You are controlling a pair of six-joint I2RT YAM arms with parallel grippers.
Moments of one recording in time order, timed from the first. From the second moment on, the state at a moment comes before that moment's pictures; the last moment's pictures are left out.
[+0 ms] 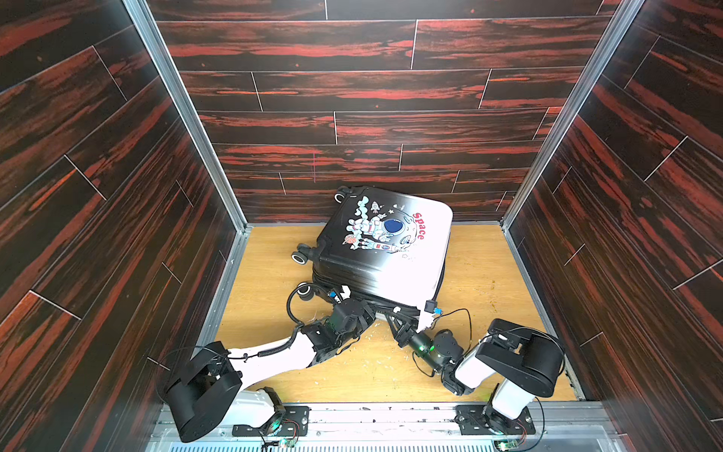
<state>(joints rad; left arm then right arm) -0.86 1.34 0.62 0.22 -0.15 -1.36 0.96 1.72 0.20 1.54 0.19 0.83</state>
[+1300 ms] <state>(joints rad) -0.68 1.10 0.55 -0.11 -0.21 -1.30 0.68 1.15 0.09 0.95 -0.15 0.88</state>
